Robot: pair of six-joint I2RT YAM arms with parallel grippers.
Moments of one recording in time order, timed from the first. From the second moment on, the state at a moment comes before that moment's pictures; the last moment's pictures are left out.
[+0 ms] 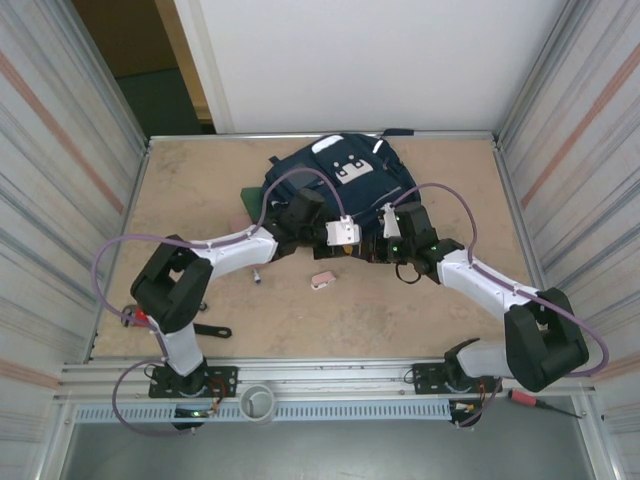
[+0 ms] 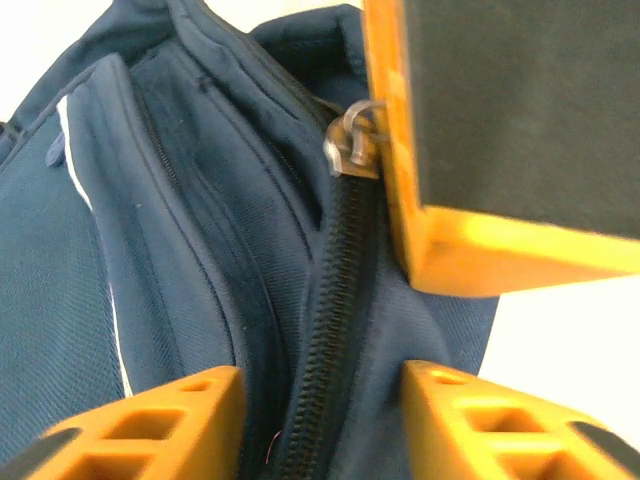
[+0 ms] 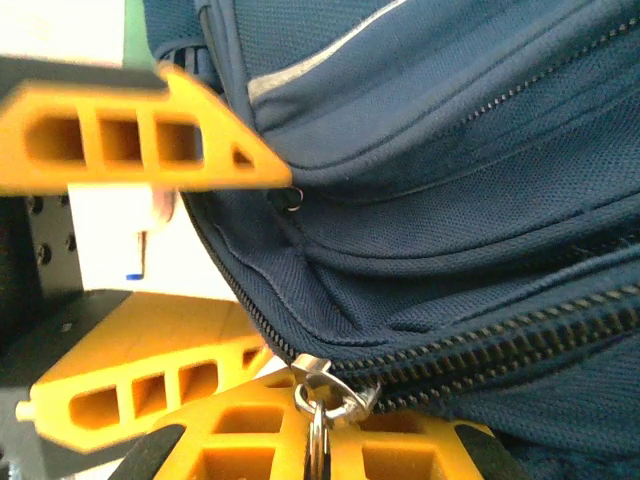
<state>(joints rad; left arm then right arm) -0.72 1.78 1.13 -0.04 0.37 0.78 0.46 1.31 0.73 -0.18 -0.36 0.51</state>
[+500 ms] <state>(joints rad) -0.58 1.75 1.05 -0.03 0.54 0.77 0.33 1.32 0.74 -0.29 -0.34 0.51</state>
